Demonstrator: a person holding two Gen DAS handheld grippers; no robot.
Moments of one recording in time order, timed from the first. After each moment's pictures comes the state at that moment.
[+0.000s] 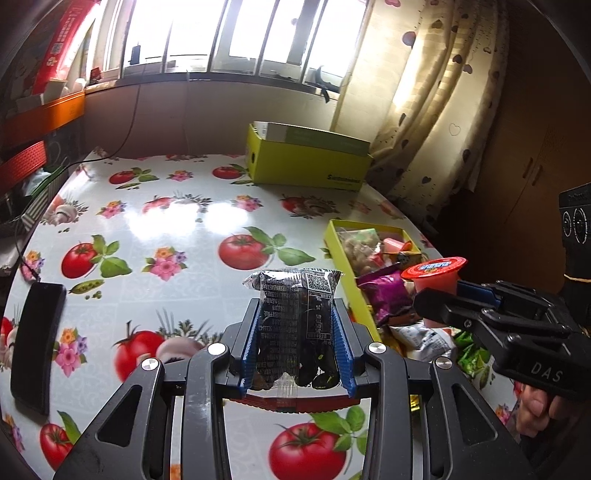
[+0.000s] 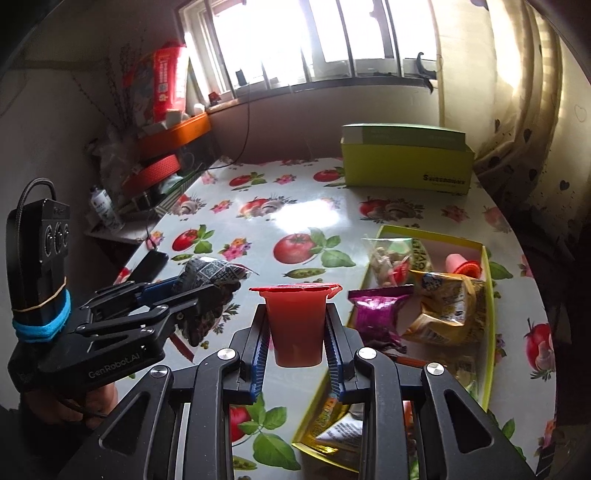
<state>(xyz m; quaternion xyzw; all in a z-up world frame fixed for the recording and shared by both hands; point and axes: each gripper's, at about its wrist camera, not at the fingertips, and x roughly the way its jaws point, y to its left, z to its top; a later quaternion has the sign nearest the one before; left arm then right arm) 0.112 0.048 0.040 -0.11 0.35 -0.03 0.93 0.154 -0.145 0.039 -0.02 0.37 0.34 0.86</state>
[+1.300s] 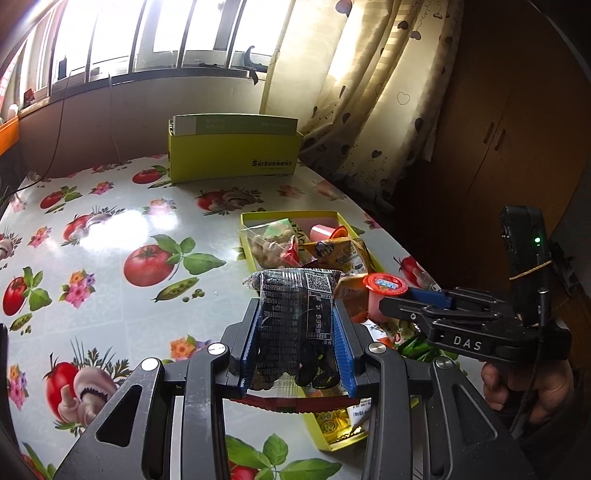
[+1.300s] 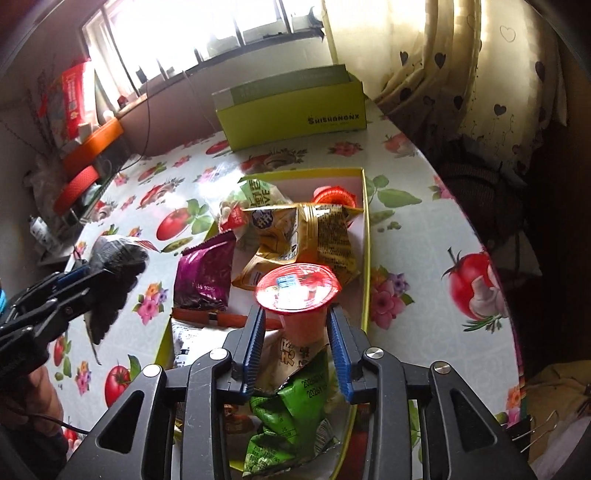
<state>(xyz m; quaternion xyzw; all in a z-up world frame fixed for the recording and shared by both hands) 0.153 -0.030 0.036 -0.08 0.37 -0.12 0.92 0.204 -0.240 -0.012 0.02 0.43 0.23 0.87</state>
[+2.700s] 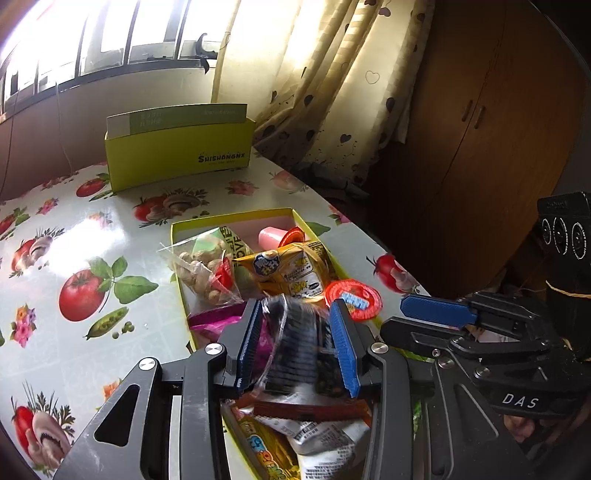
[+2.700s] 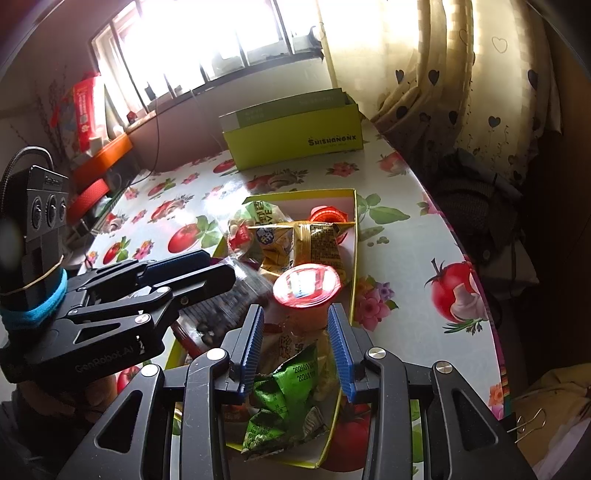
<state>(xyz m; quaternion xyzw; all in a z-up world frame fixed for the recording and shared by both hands) 0.201 -0.082 0.020 -0.06 0.38 -0.18 0.90 0.192 -0.255 0.004 0.03 0.41 0.24 0.88</state>
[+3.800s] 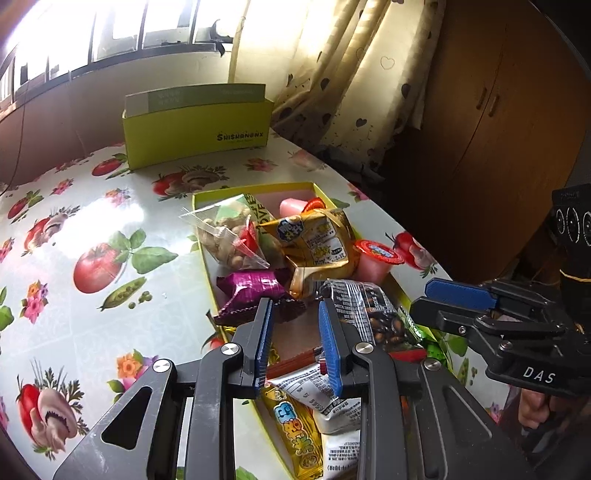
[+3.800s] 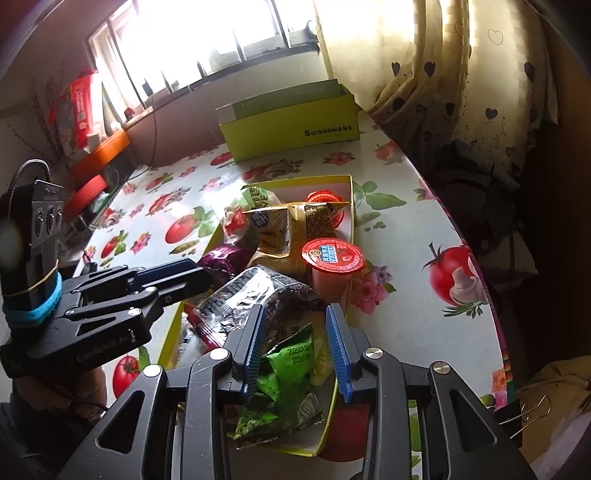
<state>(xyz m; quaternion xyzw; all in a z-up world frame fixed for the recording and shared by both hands) 0.187 -0.072 0.007 -0.05 0.41 -0.15 0.90 0.183 -0.258 -0.005 0.03 0.42 0.24 0.88</state>
